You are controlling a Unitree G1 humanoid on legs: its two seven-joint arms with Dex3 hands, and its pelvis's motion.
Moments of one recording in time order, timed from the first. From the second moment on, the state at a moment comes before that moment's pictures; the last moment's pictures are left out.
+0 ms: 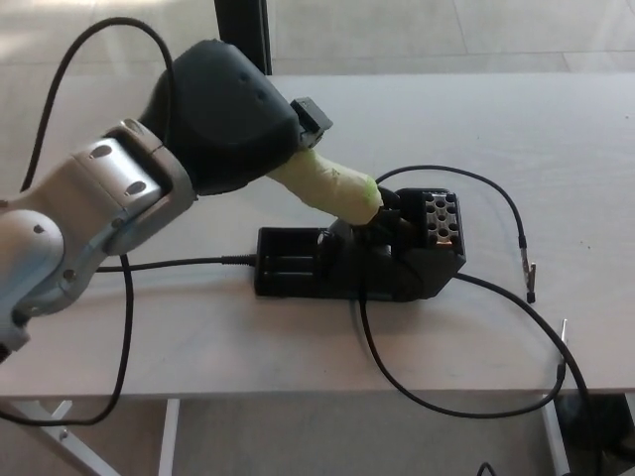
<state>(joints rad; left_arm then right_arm) -0.74 0.79 -0.69 -0.02 0.96 -0.04 -0.14 -0.15 -0.91 -0.29 1.22 0.04 -0.07 0.30</state>
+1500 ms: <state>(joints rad) -0.61 1.05 -0.30 0.17 0.89 -0.47 0.12 -0.15 -0.92 -0.34 1.23 0.04 -0.13 0.20</state>
